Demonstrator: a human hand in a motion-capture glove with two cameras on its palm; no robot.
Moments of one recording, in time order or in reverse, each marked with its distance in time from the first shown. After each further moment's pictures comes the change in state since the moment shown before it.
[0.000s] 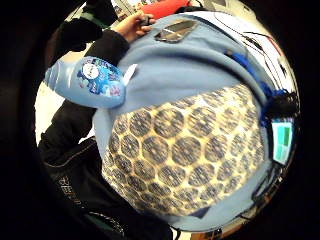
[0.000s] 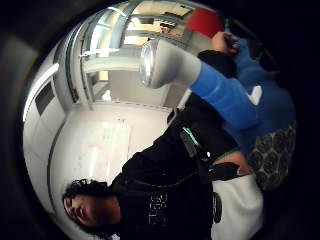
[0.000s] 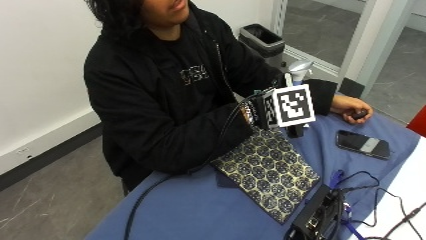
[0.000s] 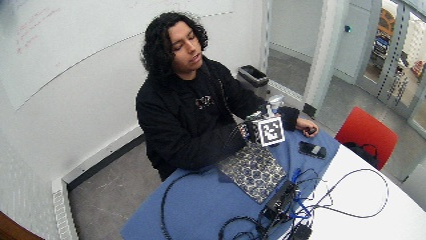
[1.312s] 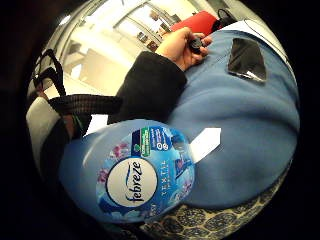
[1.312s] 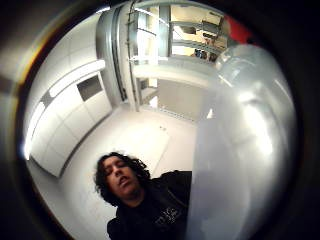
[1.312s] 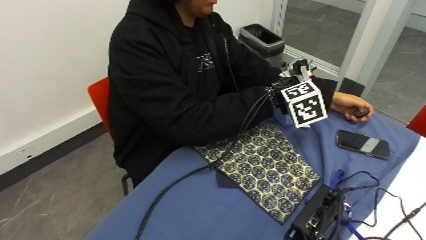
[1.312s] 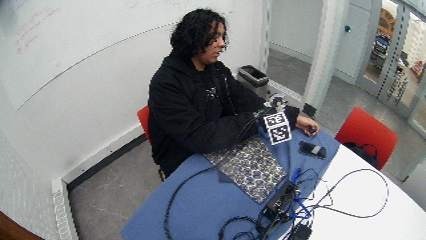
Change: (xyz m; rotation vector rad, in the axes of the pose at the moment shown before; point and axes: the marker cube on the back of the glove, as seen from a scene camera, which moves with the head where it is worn) arm -0.052 -0.086 0.061 0.230 -0.518 -0.218
